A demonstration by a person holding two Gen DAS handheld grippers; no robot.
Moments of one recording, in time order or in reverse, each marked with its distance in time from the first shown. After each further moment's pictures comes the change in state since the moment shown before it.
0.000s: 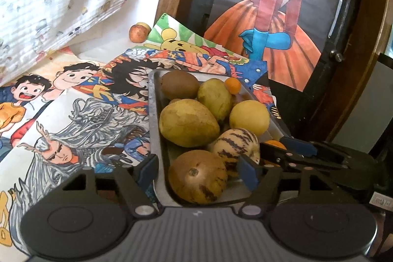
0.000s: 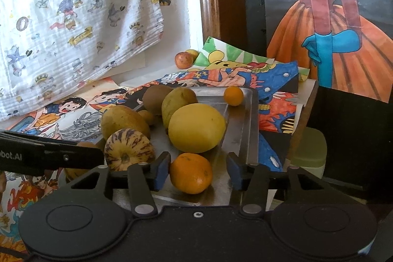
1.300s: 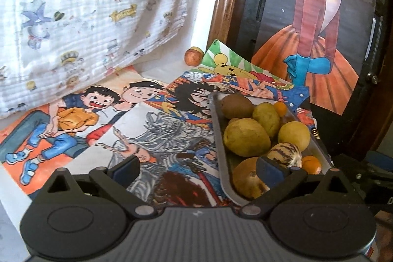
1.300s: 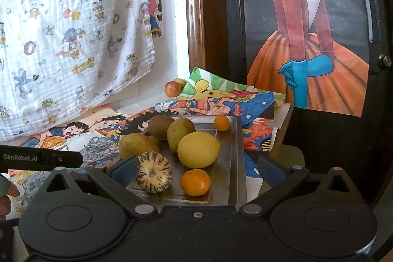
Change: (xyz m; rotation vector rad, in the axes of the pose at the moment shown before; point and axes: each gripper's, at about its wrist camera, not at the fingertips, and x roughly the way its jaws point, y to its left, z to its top) left arm -0.055 0.025 -0.010 -0.051 -0.116 0.226; right arm -0.073 0.032 0.005 0.017 -0.123 -0.108
